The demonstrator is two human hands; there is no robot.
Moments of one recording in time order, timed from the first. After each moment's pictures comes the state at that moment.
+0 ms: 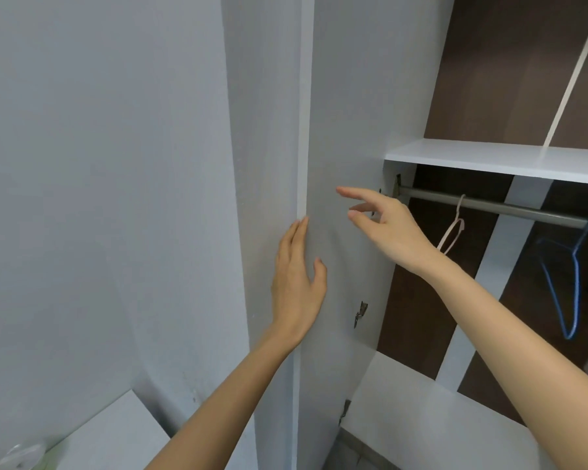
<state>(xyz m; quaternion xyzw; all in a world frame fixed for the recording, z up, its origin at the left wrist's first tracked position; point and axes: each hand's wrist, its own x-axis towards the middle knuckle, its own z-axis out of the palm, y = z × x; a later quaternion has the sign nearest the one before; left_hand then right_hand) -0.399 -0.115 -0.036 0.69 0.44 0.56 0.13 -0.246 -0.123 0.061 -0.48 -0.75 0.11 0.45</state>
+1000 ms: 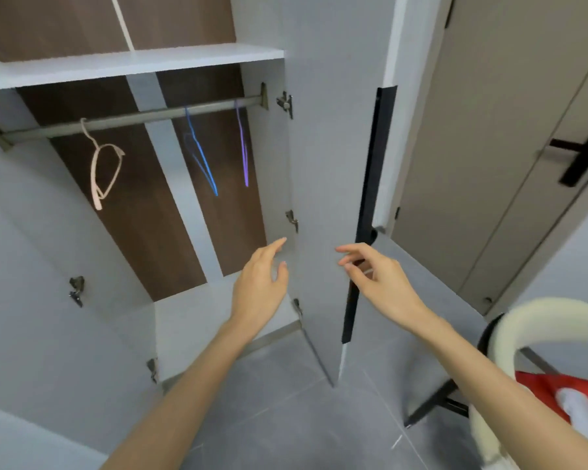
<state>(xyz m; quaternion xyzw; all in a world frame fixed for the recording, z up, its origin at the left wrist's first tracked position) -0.156 -0.377 -0.132 0.91 0.13 0.23 0.32 -0.081 -0.578 -0.122 -0.82 -0.32 0.00 0.48</state>
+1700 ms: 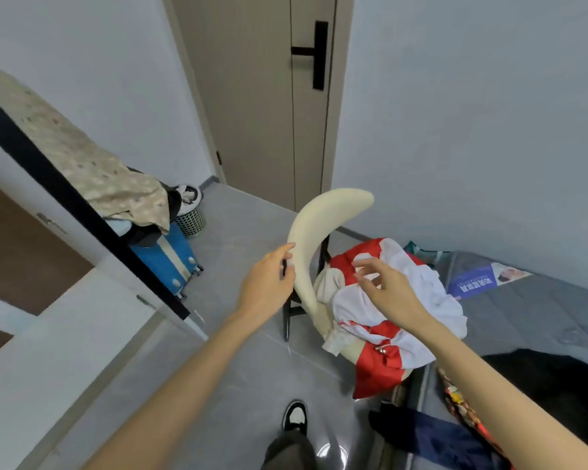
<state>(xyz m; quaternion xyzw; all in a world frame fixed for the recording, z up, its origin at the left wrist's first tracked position) -0.072 -0.751 -0.224 0.91 -0.15 -0.04 0.39 -0.138 -0.969 -0.232 -0.90 0.07 -0.03 0.44</state>
